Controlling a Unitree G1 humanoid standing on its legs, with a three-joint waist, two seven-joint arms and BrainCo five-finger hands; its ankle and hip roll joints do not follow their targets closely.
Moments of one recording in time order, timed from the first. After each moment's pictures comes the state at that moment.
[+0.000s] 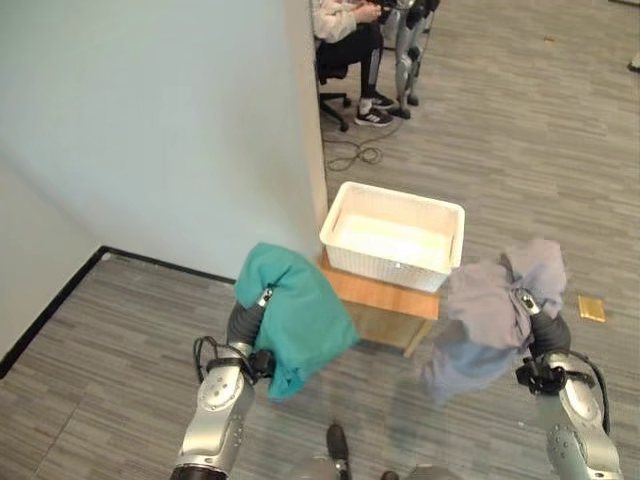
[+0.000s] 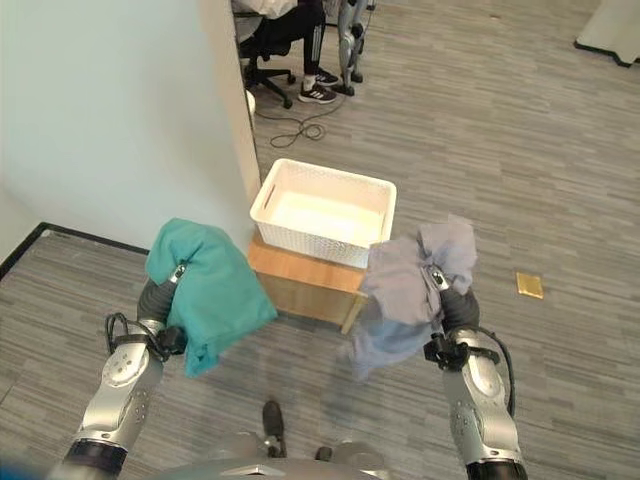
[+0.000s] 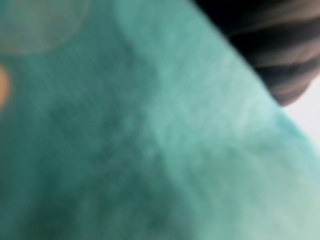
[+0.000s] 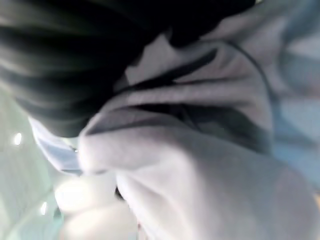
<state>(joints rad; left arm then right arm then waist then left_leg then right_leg) 0.04 0.33 -0.05 0.09 -0.38 -0.15 0.06 0.14 -0.36 -0.08 -0.04 0.56 -0.14 0.01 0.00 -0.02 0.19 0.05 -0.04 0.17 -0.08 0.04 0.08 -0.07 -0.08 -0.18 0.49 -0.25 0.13</state>
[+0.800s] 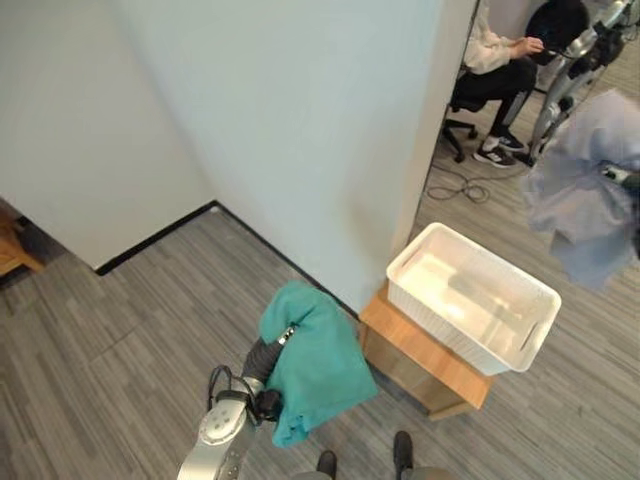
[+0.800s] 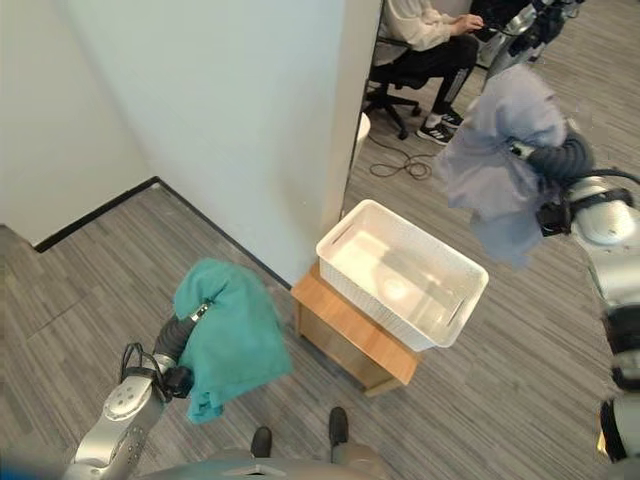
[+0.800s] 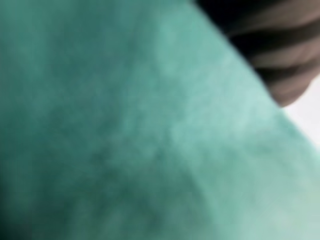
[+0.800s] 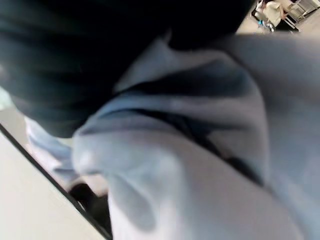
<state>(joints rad) 0.20 0.41 -0.19 0.07 -0.50 -0.12 -0.07 -0.59 -1.09 0.26 0.50 0.28 -0.11 0.01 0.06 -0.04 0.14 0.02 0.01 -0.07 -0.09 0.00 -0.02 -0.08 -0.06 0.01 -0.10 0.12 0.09</state>
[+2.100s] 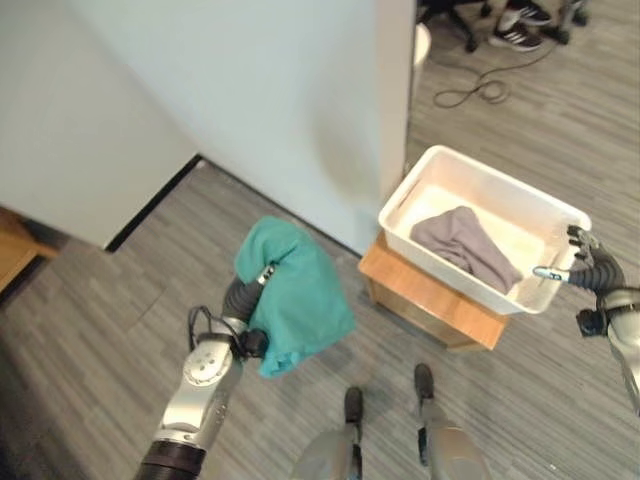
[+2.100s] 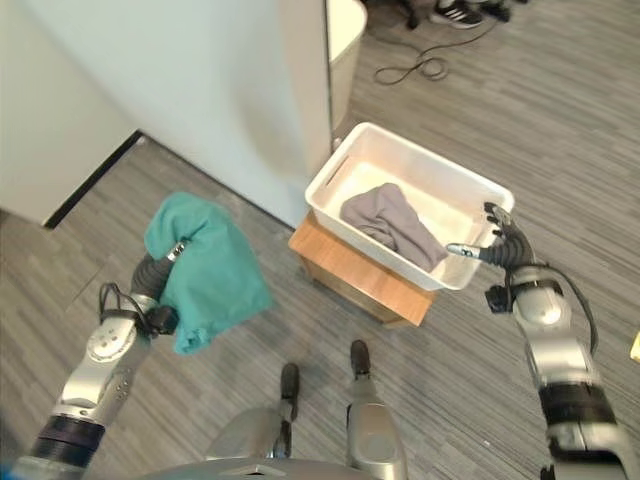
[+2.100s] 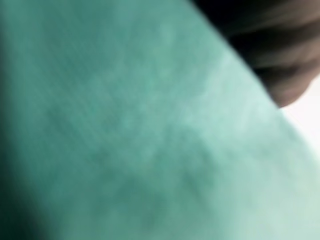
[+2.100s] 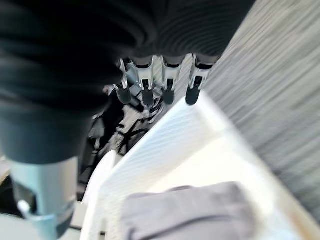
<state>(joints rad) -0.13 0.51 -0.10 0.02 -0.45 -0.12 -0.01 -0.04 -0.68 -0.14 0.25 0.12 -0.03 0.00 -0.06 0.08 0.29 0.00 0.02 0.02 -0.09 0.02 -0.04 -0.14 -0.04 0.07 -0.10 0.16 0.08</state>
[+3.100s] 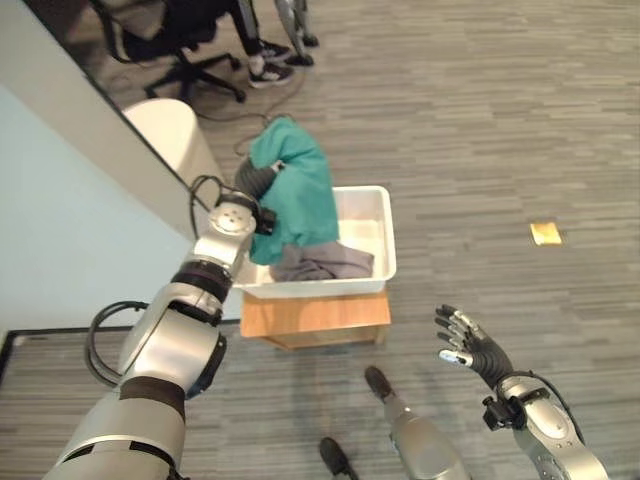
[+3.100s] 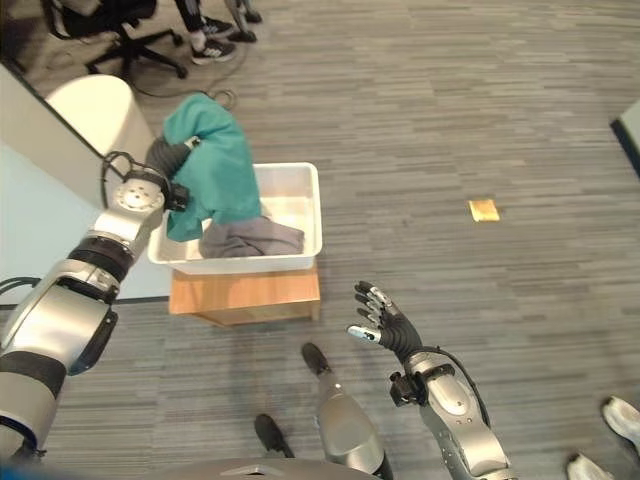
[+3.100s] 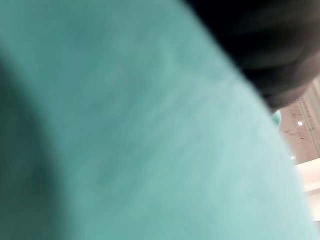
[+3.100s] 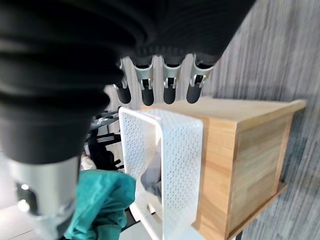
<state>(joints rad) -1.04 0.54 -0.43 1.04 -0.35 -0.11 0.12 0.25 -0.46 0.23 -0.09 0.43 -0.08 0.15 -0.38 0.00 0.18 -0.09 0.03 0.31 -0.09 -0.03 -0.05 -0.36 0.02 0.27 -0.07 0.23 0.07</state>
